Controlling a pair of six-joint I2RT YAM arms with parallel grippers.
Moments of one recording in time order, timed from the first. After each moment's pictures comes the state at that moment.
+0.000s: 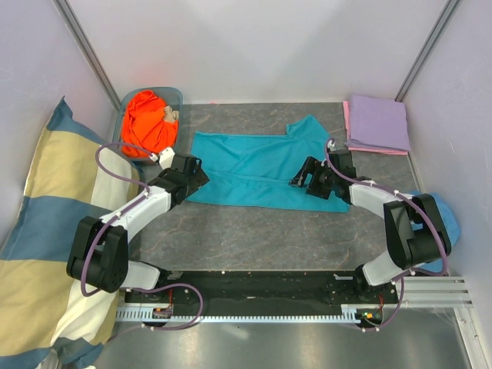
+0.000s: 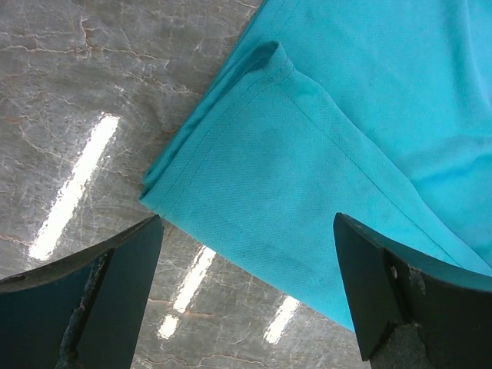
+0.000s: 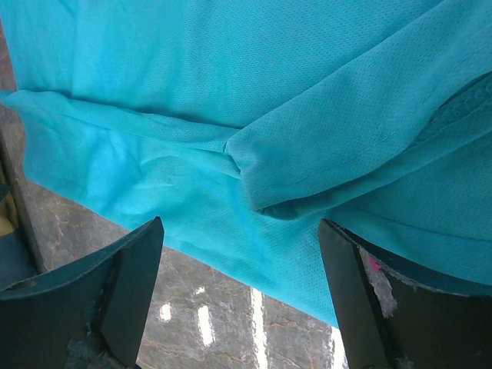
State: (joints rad) left arm -0.34 1.38 0.78 -0.28 -0.38 -0.86; right arm 0.23 1.54 0.75 0.02 -0.34 0.65
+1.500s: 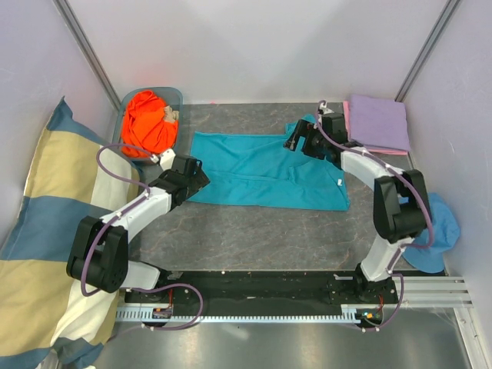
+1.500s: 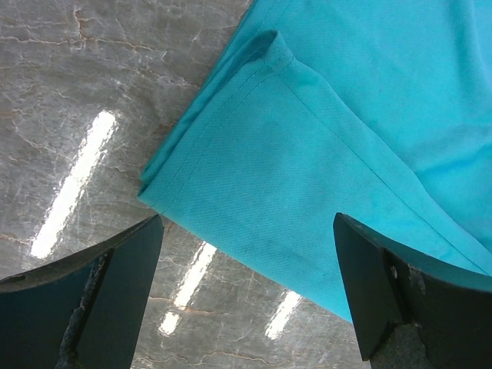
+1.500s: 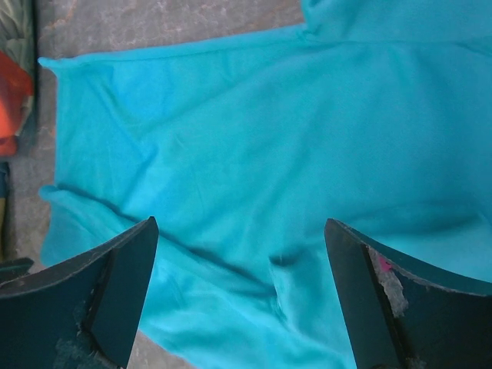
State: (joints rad) left arm -0.35 1.38 0.77 -0.27 -0.37 -0.86; right arm 0.23 1.82 1.23 -0.03 -0.26 0.52
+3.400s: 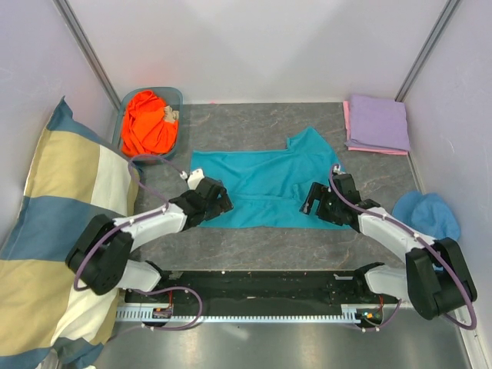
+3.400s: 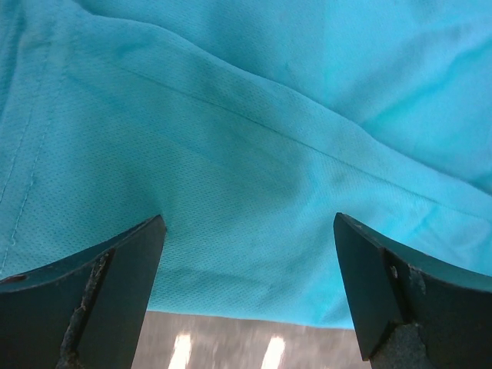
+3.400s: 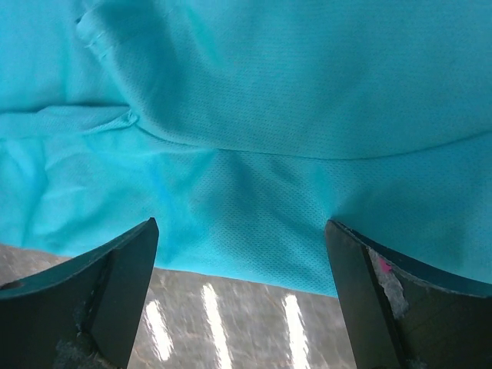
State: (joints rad) left arm -0.62 1.42 0.65 -0.16 -0.32 -0.92; right arm 0.33 1.23 0.53 -0.21 -0.08 0.64
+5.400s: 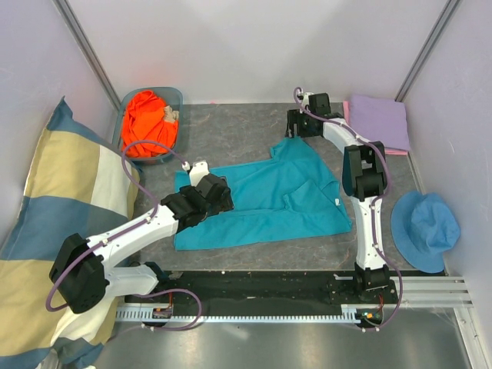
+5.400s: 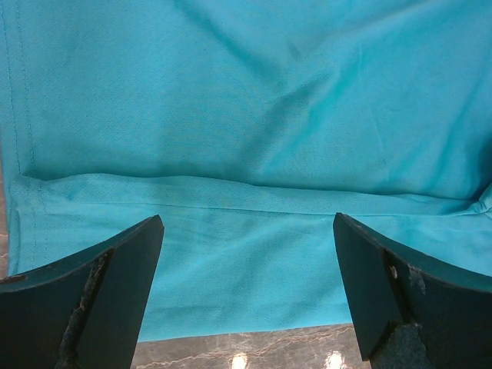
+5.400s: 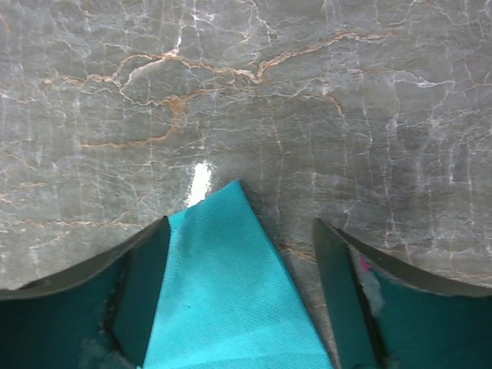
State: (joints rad) left arm -0.76 1.21 0.78 -0.49 -0.46 -0.85; right arm 0.19 2.43 2.00 -0.36 -0.22 0.09
